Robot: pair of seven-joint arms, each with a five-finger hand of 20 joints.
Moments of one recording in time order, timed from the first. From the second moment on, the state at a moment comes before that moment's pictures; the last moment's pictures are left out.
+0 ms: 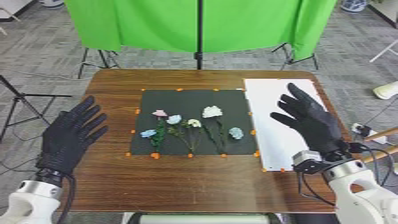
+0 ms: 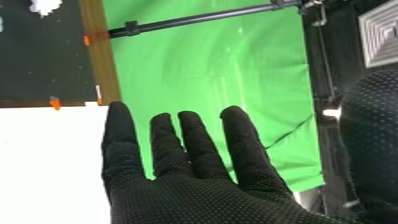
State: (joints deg) left arm 127.0 -69.8 -109.2 -124.4 41.3 -8.5 -2.2; right arm -112.3 -85.6 108.5 -120.0 -64.4 -26.5 9.2
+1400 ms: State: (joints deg) left arm 128.7 -67.8 -111.0 -125.3 41.2 -5.1 -2.1; right arm -111.5 -82.7 108.6 -120.7 -63.1 -22.7 12.3
